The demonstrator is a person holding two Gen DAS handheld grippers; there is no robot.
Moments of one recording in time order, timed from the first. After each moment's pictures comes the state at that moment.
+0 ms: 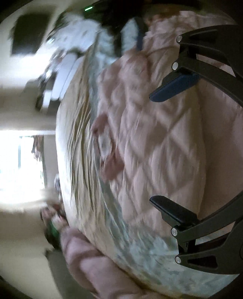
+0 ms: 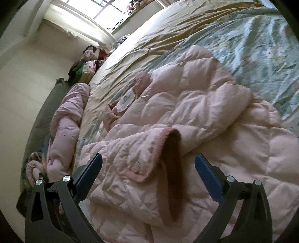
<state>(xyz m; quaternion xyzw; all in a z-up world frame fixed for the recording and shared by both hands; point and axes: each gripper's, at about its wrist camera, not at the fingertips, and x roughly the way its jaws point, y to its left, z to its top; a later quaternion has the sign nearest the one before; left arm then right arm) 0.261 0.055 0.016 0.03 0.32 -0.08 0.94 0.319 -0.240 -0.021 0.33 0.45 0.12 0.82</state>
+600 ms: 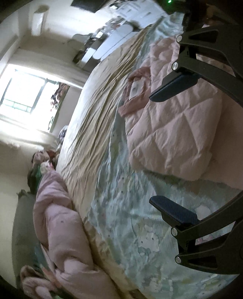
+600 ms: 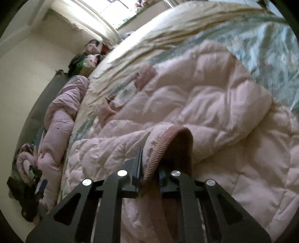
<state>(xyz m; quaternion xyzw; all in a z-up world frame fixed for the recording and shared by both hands) 0.268 0.202 0.028 -0.16 0.30 0.05 0.94 0.333 -0.210 -0.034 0.29 0.44 0.13 0.84</state>
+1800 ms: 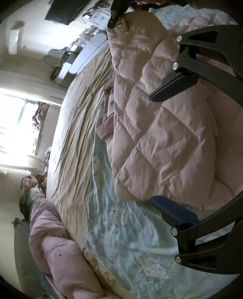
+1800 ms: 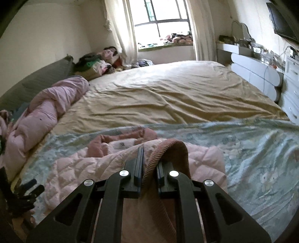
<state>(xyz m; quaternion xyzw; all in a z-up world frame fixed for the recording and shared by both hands) 0.317 0.142 -0.012 -0.09 0.35 -0.04 0.93 0.407 -0.204 0.054 0.06 0.34 0.09 0.93</state>
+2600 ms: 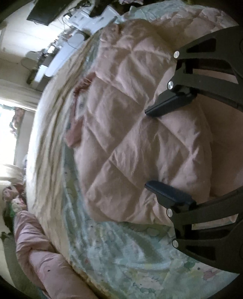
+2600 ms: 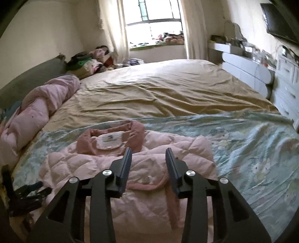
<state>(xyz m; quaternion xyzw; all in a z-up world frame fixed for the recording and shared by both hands) 0.336 0.120 -0.055 -0.07 0.44 -0.06 0.89 0.383 -0.205 0.042 0.05 0.34 0.07 0.94</state>
